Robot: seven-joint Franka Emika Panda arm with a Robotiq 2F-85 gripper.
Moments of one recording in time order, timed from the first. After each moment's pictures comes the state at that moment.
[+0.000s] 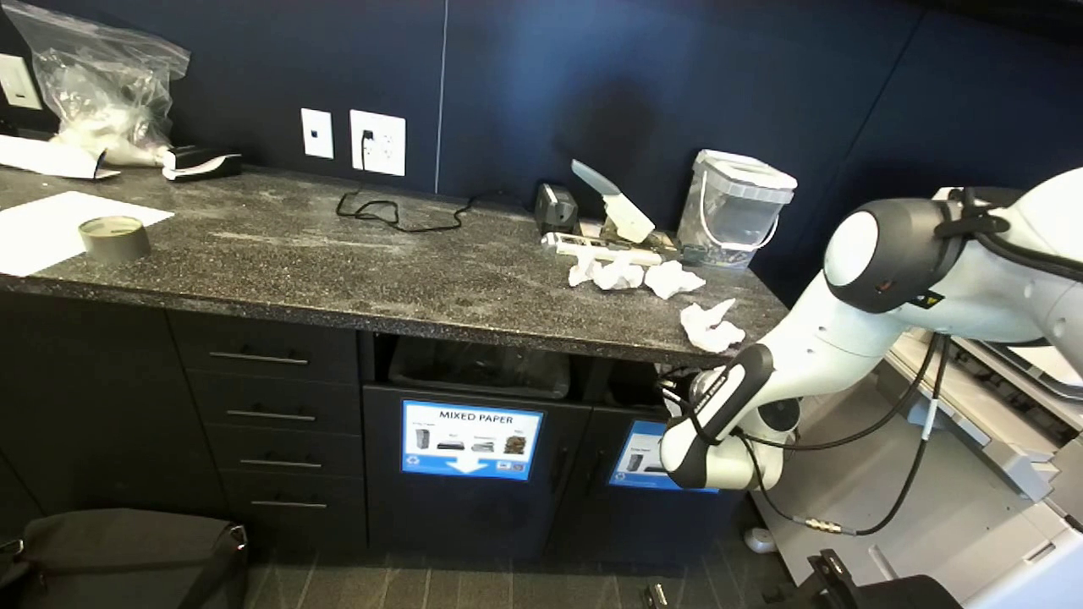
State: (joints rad) arm -0.32 1.33 0.02 -1.75 -0.23 4.00 0.22
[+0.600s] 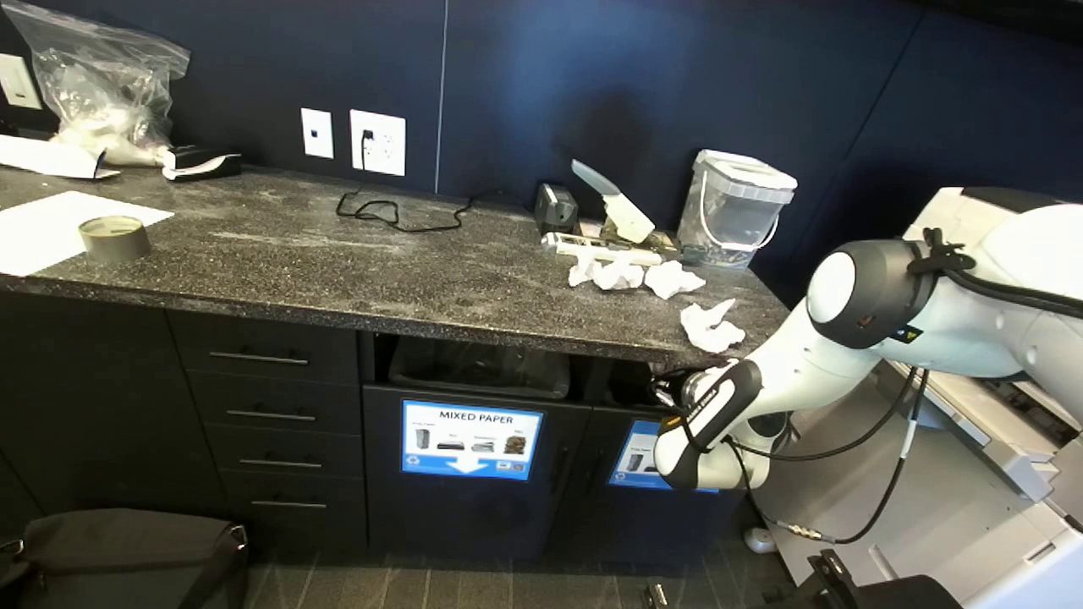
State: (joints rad) arm -0.32 1.45 0.02 -1.56 -0.27 3.98 0.21
